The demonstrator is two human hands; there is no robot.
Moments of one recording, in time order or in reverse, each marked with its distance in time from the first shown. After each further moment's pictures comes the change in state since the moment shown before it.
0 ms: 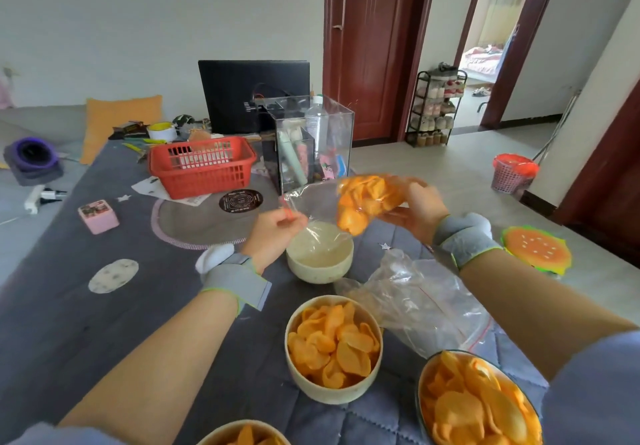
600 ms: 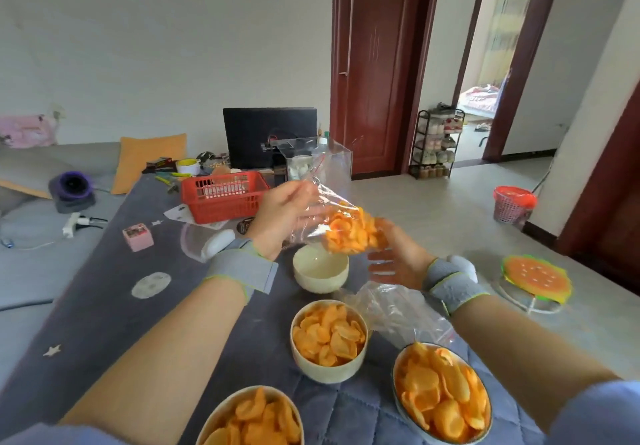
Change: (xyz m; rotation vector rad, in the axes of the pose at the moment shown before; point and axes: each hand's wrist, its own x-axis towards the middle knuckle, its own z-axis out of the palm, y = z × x) left_hand -0.061 0.120 -0.021 -0.240 -0.072 0.126; right_hand -0.088 -0.009 -0.005 -0.165 -0.198 0.312
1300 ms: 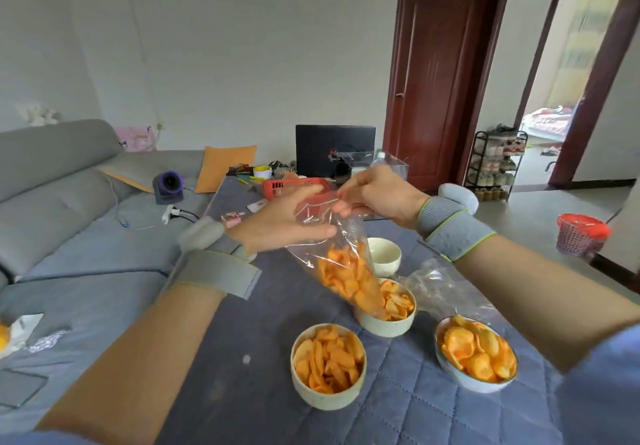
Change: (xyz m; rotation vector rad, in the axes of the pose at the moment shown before) left_hand -0.149 0.085 -0.099 0.711 -0.147 0.008; right_hand -0.162 -0.068 0.124 -0.488 -0.317 -0.623
